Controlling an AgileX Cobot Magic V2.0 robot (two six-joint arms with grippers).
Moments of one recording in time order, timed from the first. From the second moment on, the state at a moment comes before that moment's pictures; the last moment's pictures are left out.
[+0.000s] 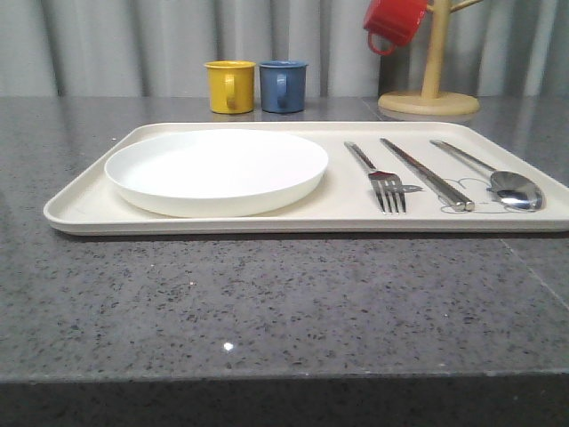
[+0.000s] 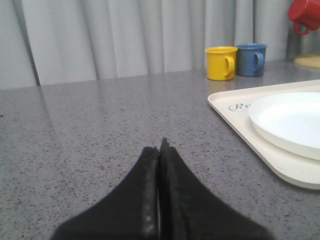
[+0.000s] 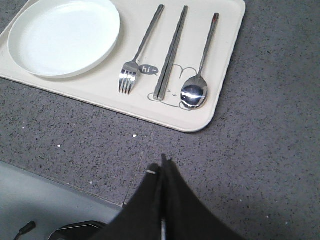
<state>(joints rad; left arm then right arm) -0.13 0.08 0.00 -0.05 -0.01 0.16 0.20 0.60 -0.94 0.19 1.09 -0.05</state>
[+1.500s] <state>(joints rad) 0.00 0.00 0.00 -0.06 -0.03 0.16 0.20 0.60 -0.94 0.19 1.09 -0.05</state>
